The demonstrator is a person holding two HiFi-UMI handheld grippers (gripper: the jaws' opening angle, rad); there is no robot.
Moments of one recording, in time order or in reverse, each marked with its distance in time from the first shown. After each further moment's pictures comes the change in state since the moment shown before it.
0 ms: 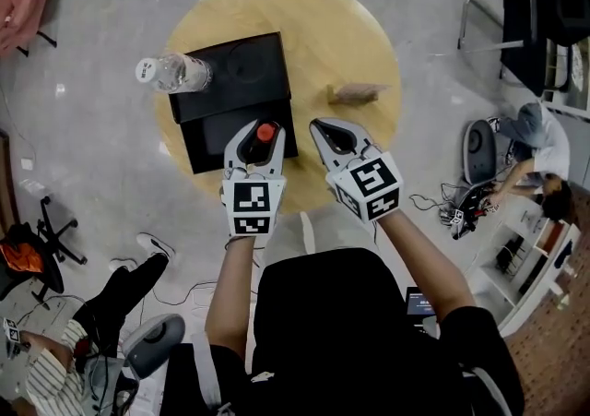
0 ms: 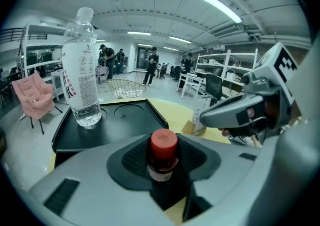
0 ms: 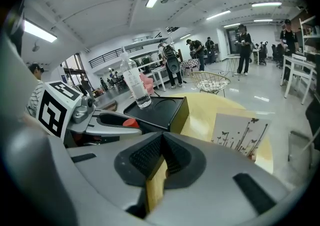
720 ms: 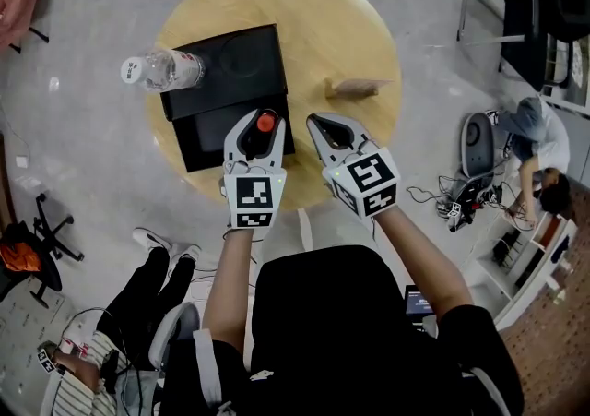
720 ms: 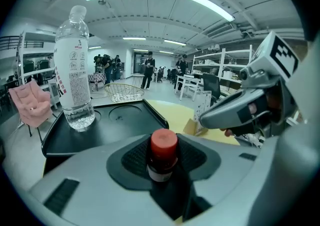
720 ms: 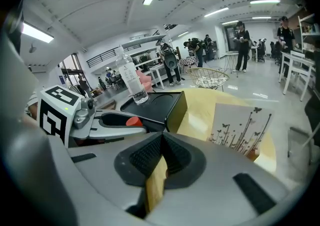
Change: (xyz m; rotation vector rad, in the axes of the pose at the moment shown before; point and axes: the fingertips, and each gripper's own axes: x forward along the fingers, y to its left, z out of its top) left arm 0.018 -0.001 -0.005 0.070 -0.053 0.000; right arm 0.011 -0.006 -0.013 0.019 0.024 -0.010
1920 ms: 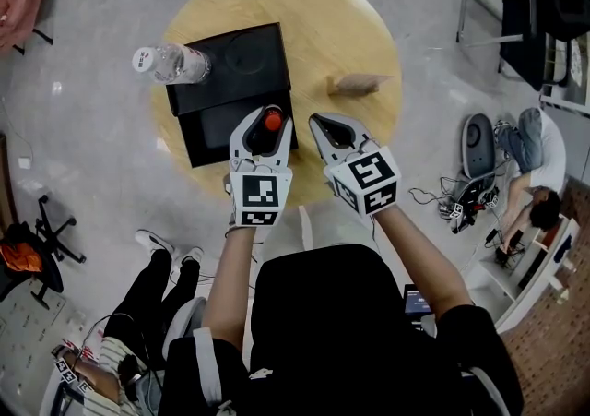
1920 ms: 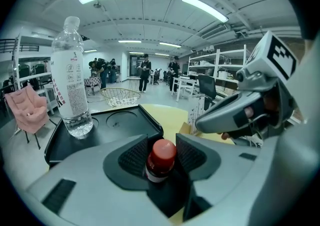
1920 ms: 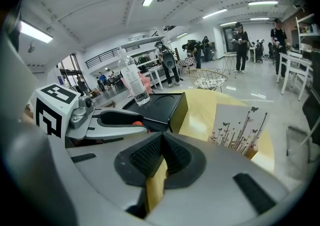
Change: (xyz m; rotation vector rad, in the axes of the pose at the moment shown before) left arm -0.011 -0.011 0.013 0.045 -0.027 -0.029; right arm -0.010 0.009 0.003 0.008 -0.015 -0.018
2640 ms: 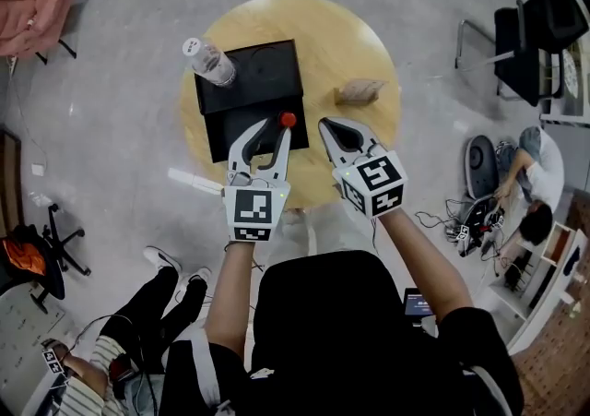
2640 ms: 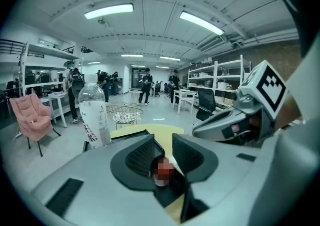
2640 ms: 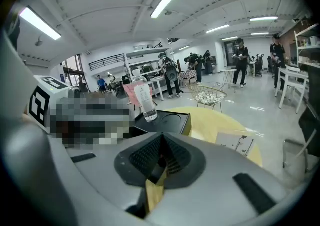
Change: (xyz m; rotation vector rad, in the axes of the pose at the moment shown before) left arm -0.083 -0.002 0.060 0.017 -0.142 0.020; right arm -0.045 0.030 0.037 -0.064 -0.121 -0.029
